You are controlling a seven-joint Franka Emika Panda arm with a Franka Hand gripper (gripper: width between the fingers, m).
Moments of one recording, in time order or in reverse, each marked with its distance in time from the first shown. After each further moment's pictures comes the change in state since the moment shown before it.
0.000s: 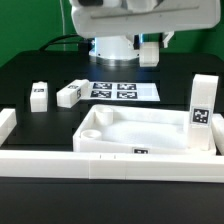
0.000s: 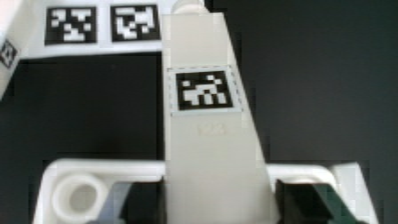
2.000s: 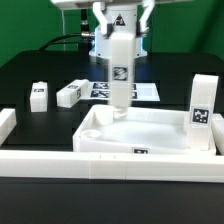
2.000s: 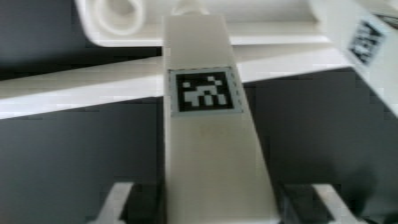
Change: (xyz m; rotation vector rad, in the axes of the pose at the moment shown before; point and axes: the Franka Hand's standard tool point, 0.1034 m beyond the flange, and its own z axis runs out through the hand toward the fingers) arm 0.037 0.049 -0.059 -0.096 1.050 -0.039
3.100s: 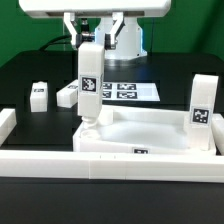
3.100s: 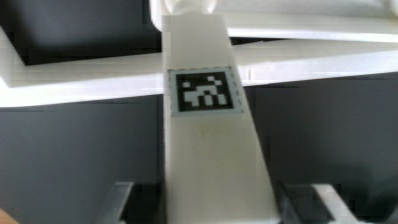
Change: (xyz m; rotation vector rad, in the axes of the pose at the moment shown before) arm 0.003 0.023 0.012 -0.019 0.027 -0.019
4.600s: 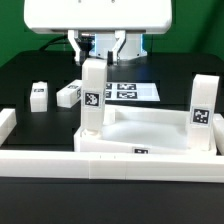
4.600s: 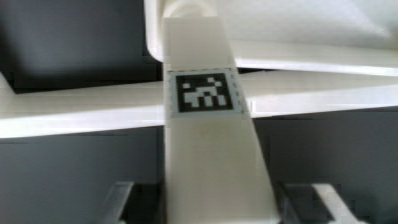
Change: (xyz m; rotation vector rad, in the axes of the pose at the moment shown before) arm -0.017 -0.003 0.021 -0.006 -0.034 -0.006
